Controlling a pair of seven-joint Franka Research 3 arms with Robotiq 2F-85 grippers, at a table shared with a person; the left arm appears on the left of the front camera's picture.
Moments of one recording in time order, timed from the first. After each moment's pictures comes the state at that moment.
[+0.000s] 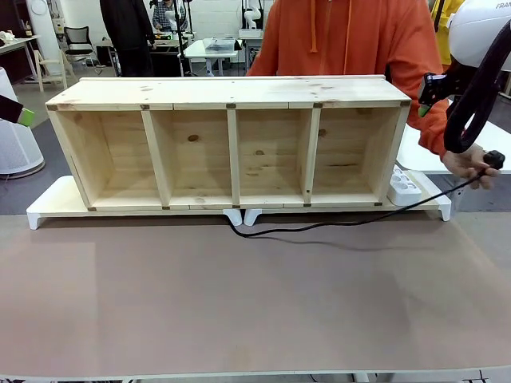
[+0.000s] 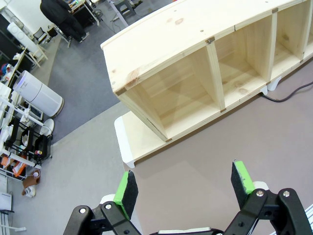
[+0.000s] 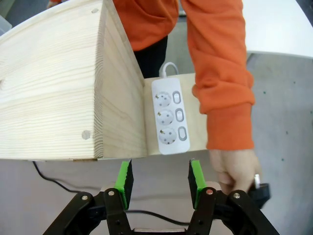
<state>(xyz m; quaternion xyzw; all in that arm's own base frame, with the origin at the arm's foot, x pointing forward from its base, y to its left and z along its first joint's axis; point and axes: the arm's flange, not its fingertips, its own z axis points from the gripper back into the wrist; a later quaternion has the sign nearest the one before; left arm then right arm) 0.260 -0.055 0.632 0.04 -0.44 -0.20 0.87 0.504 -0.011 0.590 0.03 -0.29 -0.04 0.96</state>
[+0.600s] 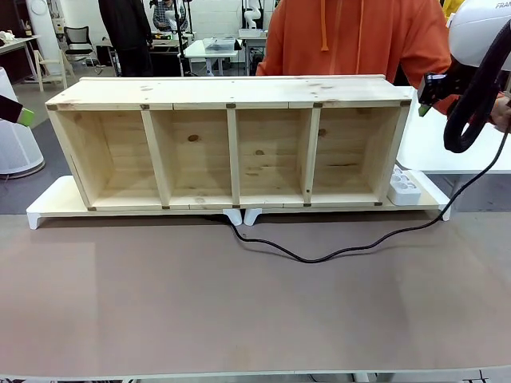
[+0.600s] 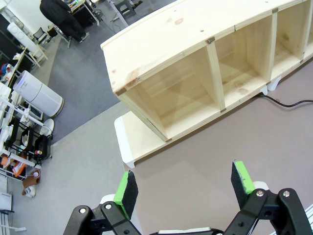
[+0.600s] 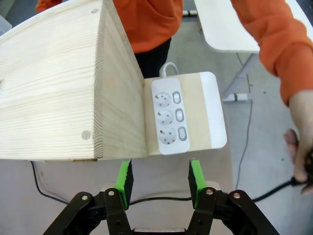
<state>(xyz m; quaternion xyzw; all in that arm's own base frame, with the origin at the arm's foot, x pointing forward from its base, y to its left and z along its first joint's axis) 0.260 -0.055 0.632 0.04 -0.44 -0.20 0.87 0.504 -0.011 0.590 0.03 -0.29 -0.04 0.96</state>
